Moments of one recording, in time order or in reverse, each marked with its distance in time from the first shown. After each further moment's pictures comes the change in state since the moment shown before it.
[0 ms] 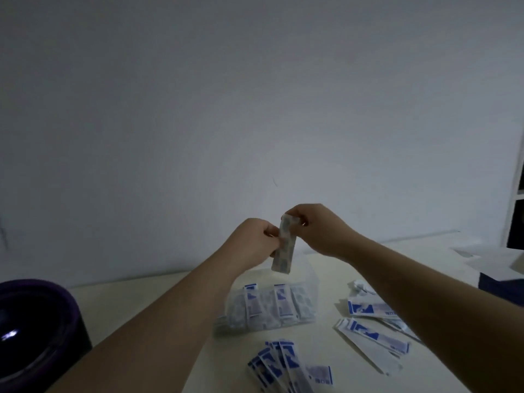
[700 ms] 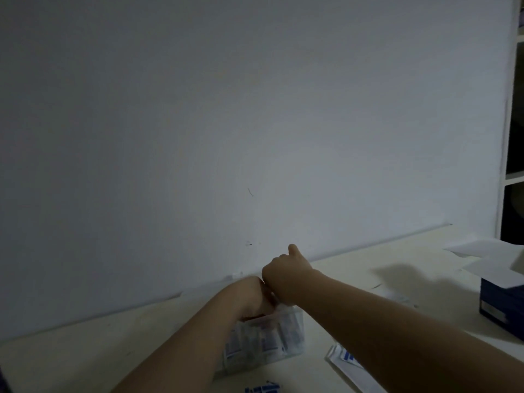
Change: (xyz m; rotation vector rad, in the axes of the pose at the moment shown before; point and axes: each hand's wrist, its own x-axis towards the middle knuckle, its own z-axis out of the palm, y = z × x) left_hand 0.066 -0.029 0.066 0.637 -0.411 -0.175; right_hand 0.022 0.038 0.043 -0.930 -0.382 -0.119
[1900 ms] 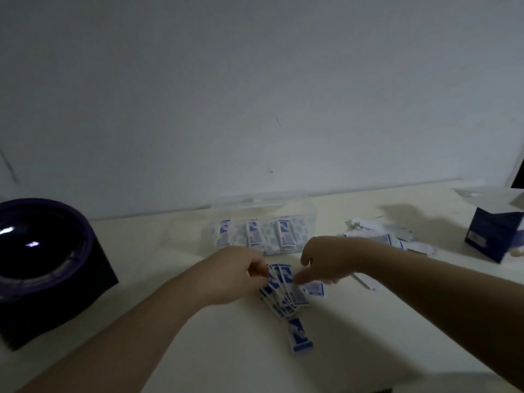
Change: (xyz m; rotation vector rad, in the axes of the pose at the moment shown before) left_hand -0.139 -0.059 0.067 -0.189 0.133 0.235; right_hand -0.105 -0.037 0.019 0.516 -0.479 0.008
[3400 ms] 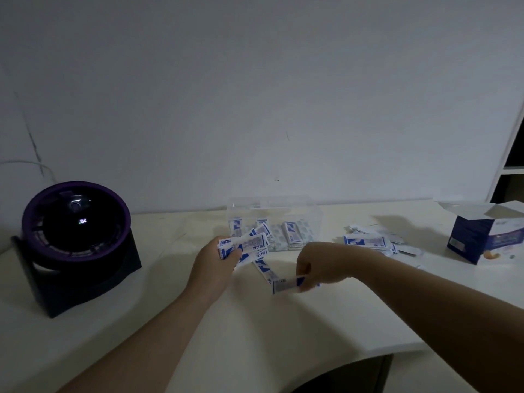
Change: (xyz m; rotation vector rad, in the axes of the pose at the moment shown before) left_hand -0.021 -0.053 0.038 -0.692 0.687 -0.145; right_hand -0.023 -0.041 0.017 -0.069 0.081 -0.042
